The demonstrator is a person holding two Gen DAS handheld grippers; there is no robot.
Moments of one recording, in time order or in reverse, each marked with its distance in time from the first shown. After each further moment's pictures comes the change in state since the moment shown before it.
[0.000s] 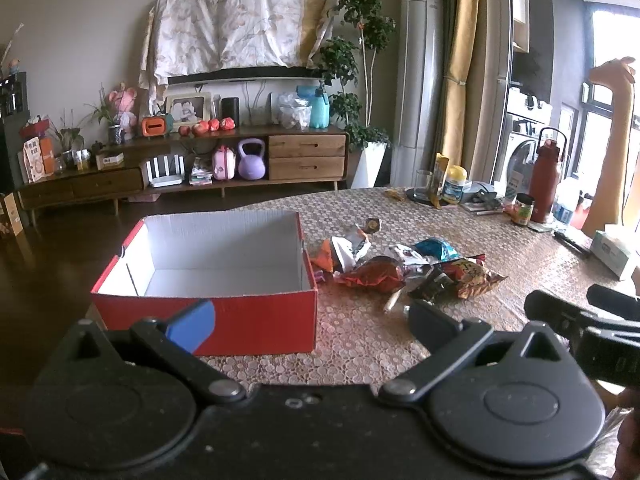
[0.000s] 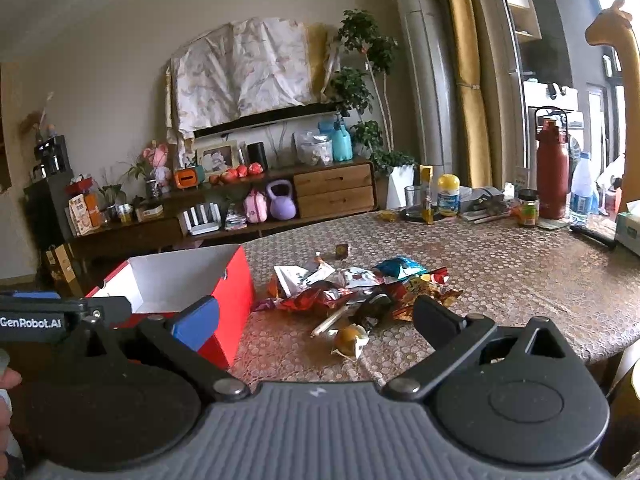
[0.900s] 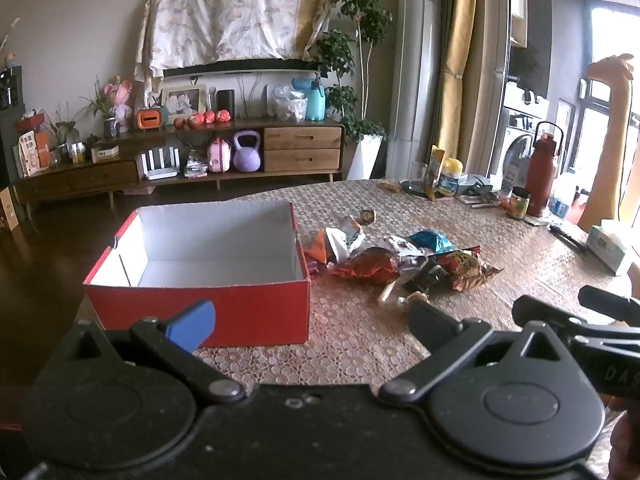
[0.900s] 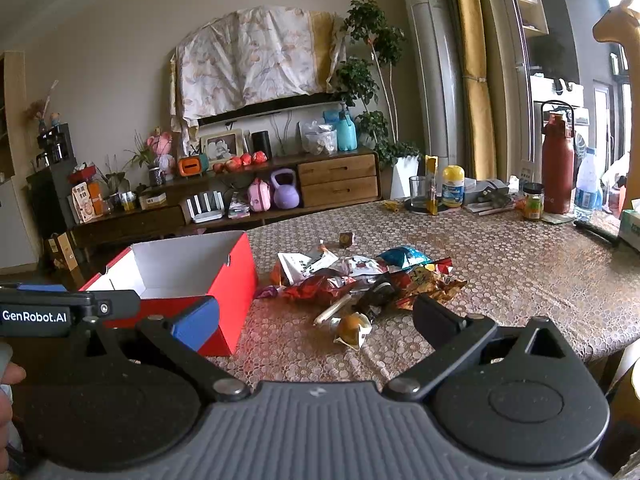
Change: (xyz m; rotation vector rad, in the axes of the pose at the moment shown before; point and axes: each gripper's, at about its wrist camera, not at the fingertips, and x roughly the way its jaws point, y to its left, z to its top) left arm -0.001 -0.003 -0.001 -0.007 0.025 -0.018; right arm 0.002 0.000 -0.004 -0.012 0.031 0.008
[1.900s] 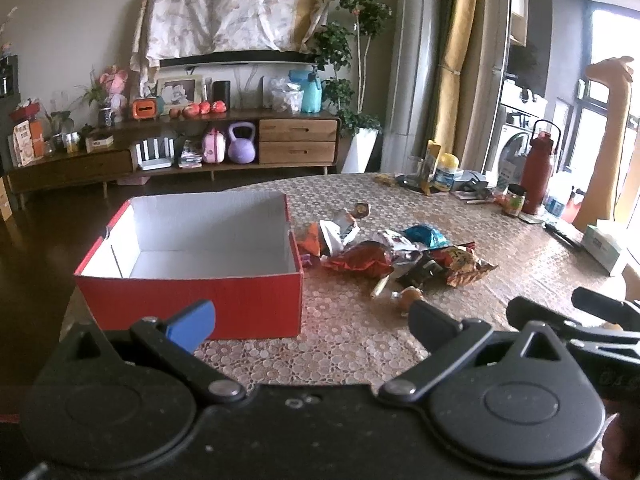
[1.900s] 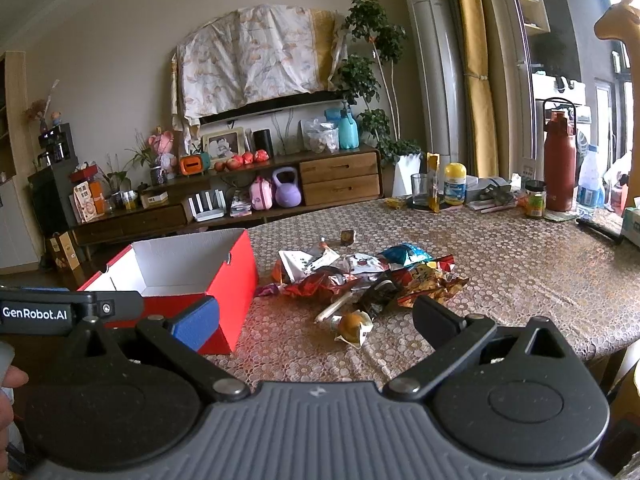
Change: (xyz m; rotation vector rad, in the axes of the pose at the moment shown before) left arm 0.007 0.000 0.000 -0.015 0.029 -0.023; right arm 0.004 0.000 -0.003 -0.001 0.003 0.005
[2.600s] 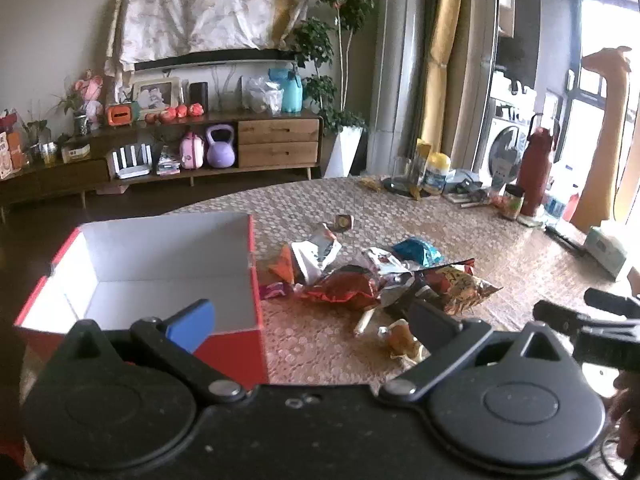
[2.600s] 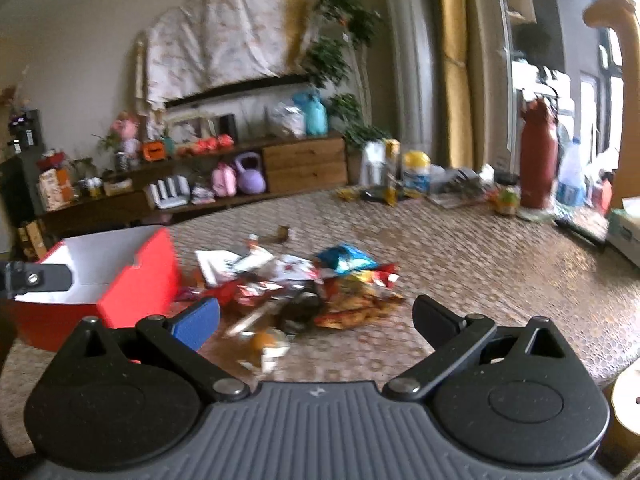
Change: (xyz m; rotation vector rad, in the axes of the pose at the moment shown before) left arm 0.079 -0.030 0.037 0.037 0.008 -0.043; right arm 0.072 -0.092 0.023 -0.002 0.066 -0.088
